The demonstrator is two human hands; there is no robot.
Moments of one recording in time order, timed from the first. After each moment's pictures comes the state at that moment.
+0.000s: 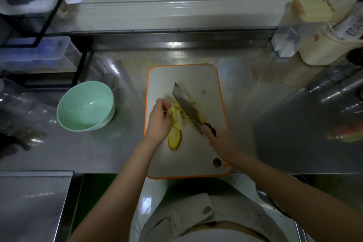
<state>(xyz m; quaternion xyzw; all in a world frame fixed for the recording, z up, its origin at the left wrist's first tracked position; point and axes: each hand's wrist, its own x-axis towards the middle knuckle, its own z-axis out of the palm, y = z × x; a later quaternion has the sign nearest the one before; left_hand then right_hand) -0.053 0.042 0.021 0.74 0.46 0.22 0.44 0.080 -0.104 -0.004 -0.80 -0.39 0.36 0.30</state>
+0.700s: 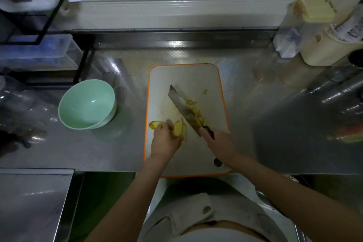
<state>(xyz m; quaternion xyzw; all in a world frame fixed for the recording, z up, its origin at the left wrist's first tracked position) -0.071 0.004 -0.010 0.75 0.55 0.03 0.36 0.068 -0.104 0.004 -0.81 -0.41 0.33 0.27</state>
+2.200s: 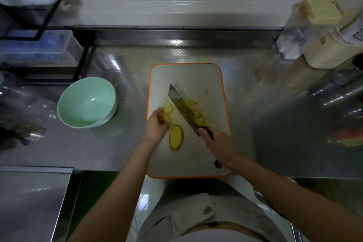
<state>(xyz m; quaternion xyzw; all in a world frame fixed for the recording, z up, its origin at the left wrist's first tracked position) -0.073 0.049 -0.001 0.69 0.54 0.12 0.47 0.066 -0.098 0.001 -0.80 -0.40 0.34 0.30</state>
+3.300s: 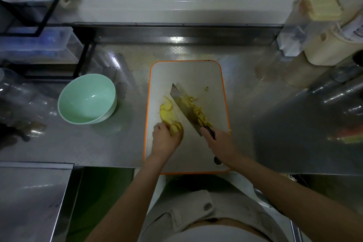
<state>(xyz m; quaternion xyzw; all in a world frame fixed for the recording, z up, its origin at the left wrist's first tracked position) -0.070 -0.001 -0.013 0.71 0.59 0.03 0.39 0.065 -0.108 -0.004 -0.79 -0.40 0.35 0.30</state>
